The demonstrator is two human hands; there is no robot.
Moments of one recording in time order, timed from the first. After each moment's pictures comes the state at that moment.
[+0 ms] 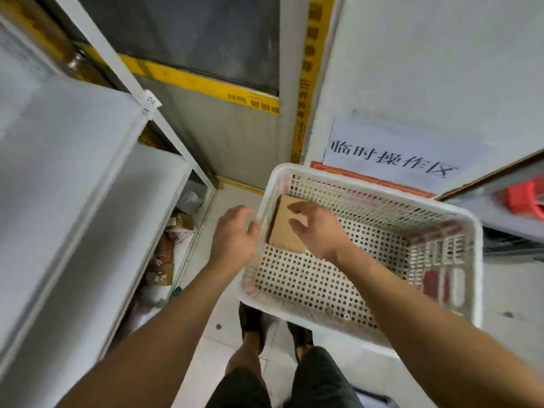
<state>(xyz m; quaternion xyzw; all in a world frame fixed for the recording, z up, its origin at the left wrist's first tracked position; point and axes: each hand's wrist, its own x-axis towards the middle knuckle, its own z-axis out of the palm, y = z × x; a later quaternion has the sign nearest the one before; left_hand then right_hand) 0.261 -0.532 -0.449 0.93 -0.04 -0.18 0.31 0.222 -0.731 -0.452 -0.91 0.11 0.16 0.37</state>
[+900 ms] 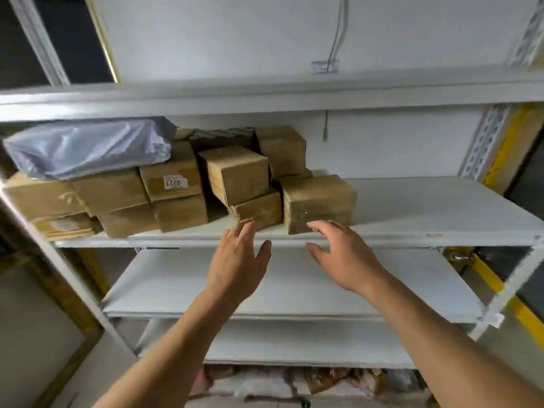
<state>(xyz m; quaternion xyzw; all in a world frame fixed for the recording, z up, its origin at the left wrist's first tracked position) -0.006 -0.135 -0.111 0.87 0.36 0.33 0.10 0.182 -0.261 -0.094 -0.78 -0.55 0.04 0.31</state>
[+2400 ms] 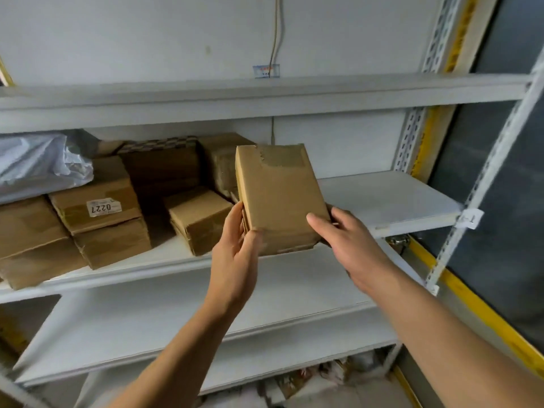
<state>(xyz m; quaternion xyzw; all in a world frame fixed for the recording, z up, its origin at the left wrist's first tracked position) 0.055 -0.155 -0.086 0.71 0.15 0.42 0.54 0.209 -0.286 -0.067 -0.71 -0.32 0.17 0.60</state>
